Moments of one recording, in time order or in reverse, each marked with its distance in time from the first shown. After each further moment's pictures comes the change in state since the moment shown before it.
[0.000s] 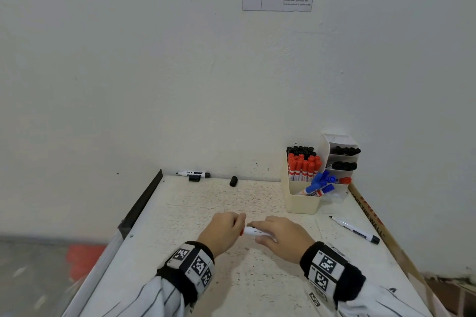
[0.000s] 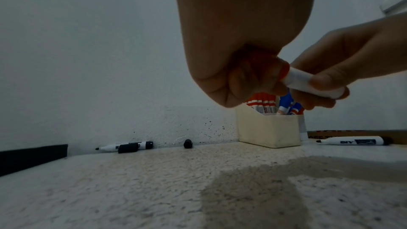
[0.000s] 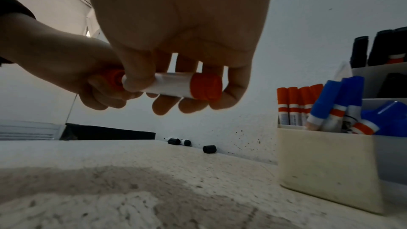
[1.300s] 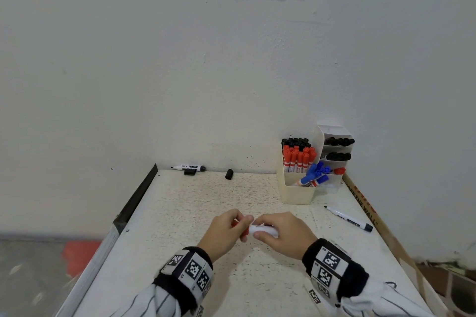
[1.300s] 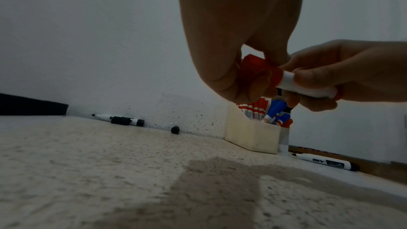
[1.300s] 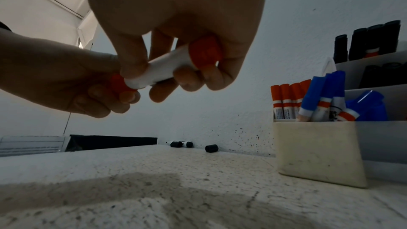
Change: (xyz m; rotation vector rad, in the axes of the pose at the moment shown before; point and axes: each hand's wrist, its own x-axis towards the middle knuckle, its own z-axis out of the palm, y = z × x) left_hand -0.025 0.010 0.011 -0.355 -0.025 0.005; right_hand -0.019 0.000 0.000 0.160 0.122 0.029
